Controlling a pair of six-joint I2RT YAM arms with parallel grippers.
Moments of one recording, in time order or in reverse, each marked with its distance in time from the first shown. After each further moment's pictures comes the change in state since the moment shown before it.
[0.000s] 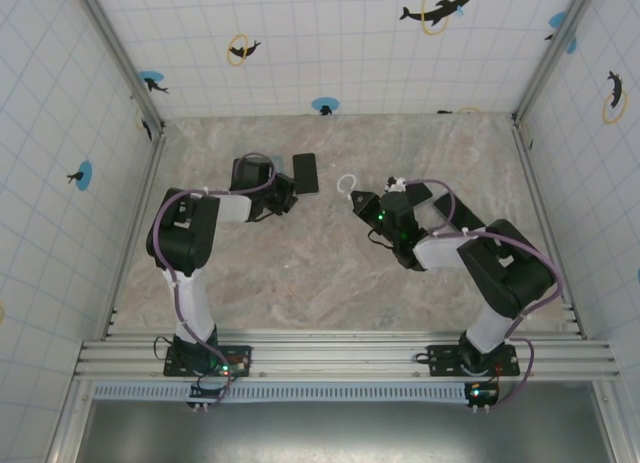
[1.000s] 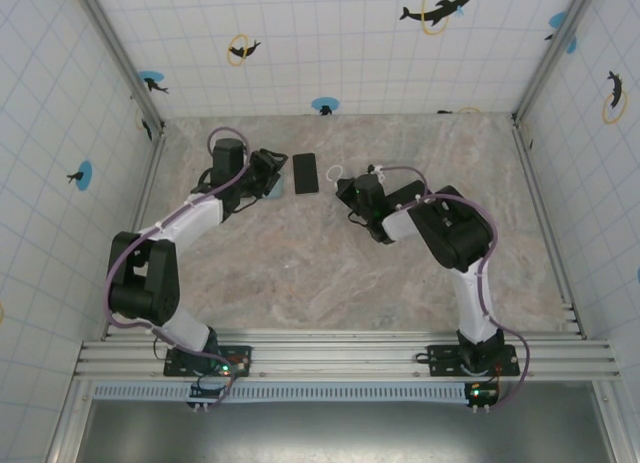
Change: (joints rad) left arm 0.041 -0.414 -0.042 -0.202 -0.008 0.190; right arm -0.041 0.459 0.400 -0.004 0.016 0.019
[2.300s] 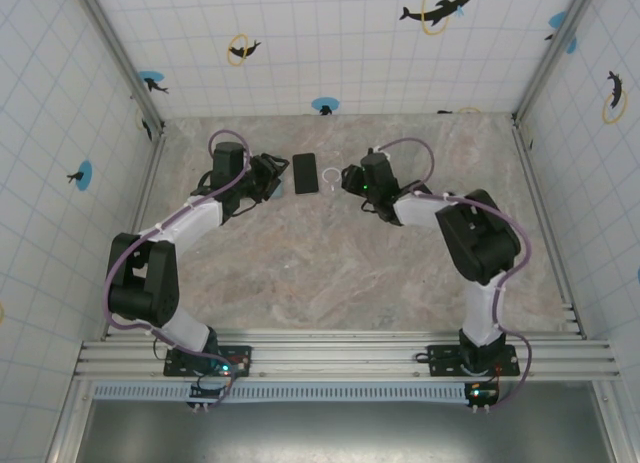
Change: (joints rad) left arm 0.002 -0.004 -0.018 -0.015 0.033 0.031; right arm -0.054 -0.225 0.056 -0.458 0.000 -0.385
